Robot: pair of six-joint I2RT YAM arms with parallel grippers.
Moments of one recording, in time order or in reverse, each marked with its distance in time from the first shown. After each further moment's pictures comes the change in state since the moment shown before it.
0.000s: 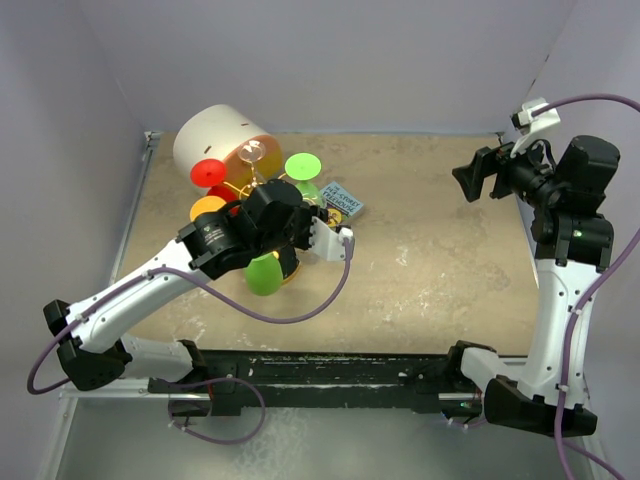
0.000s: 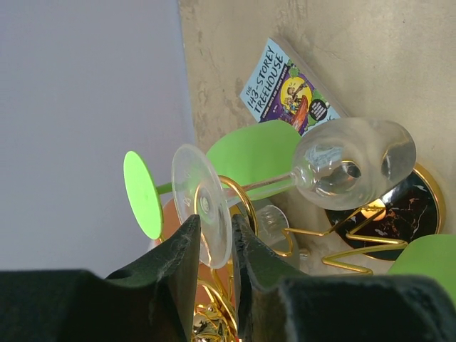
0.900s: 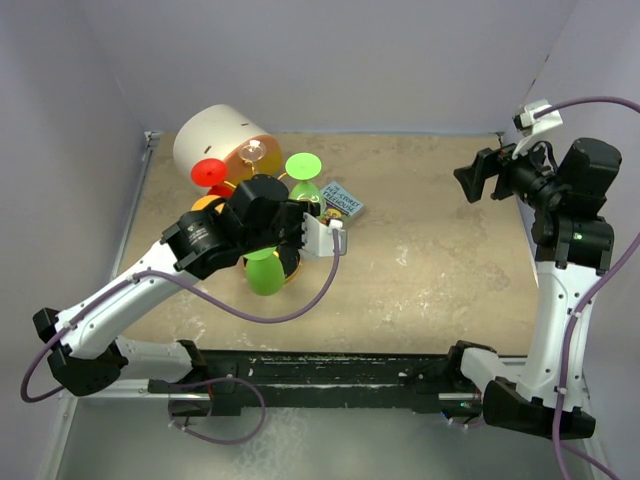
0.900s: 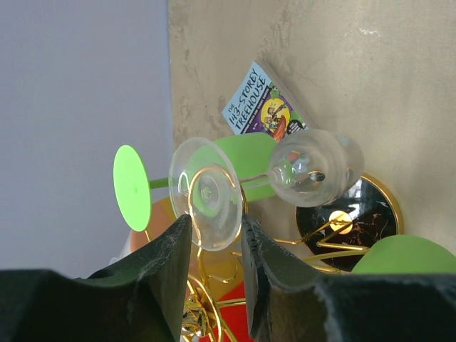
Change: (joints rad) left arm 0.034 -0.036 0.026 -0.031 0.101 -0.111; right arm -0.011 -0.013 -0.012 0.008 -0.001 0.006
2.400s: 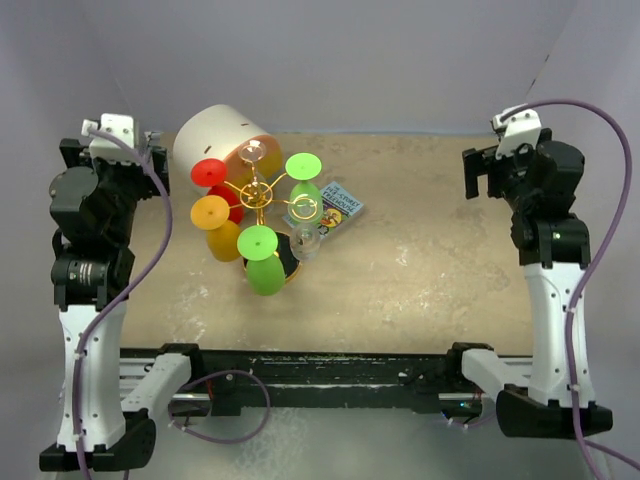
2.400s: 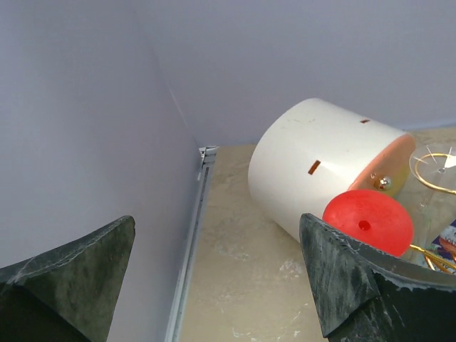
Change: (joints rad) left arm 0.931 -0.343 -0.090 0.270 -0.034 -0.701; right arm 0.189 0.022 -0.092 0.071 0.531 -0.139
